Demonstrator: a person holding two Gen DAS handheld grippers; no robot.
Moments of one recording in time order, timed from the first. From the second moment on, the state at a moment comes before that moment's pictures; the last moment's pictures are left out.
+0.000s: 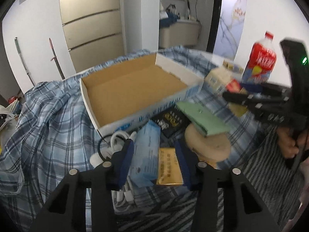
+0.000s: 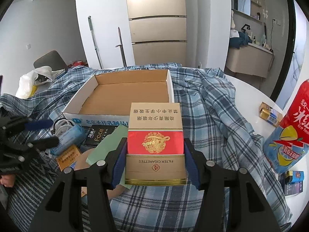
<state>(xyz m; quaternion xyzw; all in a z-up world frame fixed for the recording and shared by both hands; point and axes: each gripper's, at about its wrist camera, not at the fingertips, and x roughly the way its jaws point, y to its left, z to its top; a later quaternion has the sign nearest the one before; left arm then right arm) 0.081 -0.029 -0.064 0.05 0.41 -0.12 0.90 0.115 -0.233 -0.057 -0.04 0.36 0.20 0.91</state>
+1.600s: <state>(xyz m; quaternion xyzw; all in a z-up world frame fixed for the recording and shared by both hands) 0.106 -0.032 0.120 -0.03 0.23 0.01 0.97 0.141 -0.197 0.099 -0.03 0.21 0.21 0.95</state>
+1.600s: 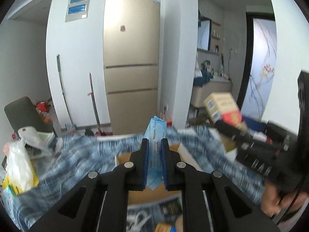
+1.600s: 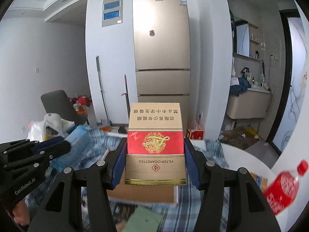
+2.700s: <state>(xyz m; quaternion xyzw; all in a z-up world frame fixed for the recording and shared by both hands) 0.224 0.011 -0.047 -0.09 0.48 0.05 0.87 0.253 -0.155 -0.070 -0.07 0.45 0.21 0.87</state>
